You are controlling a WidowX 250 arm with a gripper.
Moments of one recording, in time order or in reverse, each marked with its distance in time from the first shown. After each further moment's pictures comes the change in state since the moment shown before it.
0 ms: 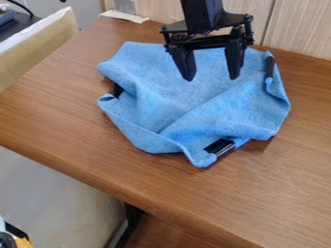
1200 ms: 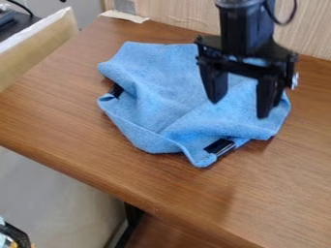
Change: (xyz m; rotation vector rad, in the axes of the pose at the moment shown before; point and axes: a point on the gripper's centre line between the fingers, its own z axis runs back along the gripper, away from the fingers) arm -0.057 -0.050 -0.002 0.068 0.084 -0.389
